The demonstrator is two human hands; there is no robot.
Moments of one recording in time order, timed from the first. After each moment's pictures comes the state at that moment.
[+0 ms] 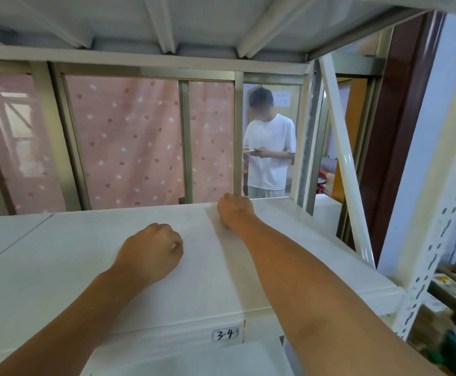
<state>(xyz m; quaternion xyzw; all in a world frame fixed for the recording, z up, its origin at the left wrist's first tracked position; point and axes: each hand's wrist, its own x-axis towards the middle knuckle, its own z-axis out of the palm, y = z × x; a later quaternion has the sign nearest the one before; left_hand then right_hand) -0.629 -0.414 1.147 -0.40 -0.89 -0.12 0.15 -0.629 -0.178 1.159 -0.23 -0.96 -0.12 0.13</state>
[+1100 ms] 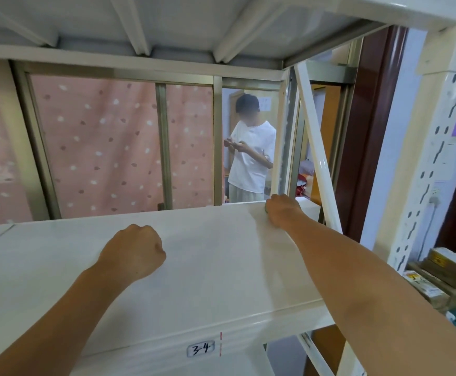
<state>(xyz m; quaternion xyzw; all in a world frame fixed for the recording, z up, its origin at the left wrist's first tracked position) -0.627 -0.387 1.166 -0.31 -0.94 -0.12 0.09 -0.535 -0.052 1.168 -0.33 -0.92 -0.21 0.05</state>
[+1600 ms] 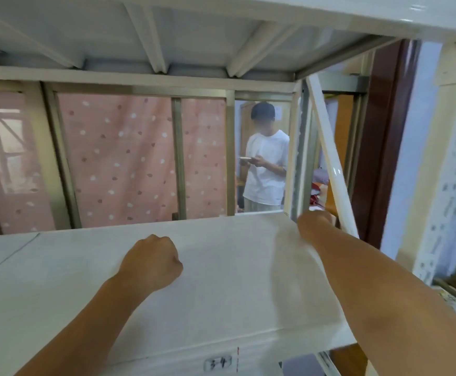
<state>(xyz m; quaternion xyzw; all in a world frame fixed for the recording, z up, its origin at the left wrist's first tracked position) -0.624 -0.388 1.166 -0.33 -0.93 -0.12 0.11 -0.518 -0.034 1.169 -0.35 -0.89 -0.28 -0.04</state>
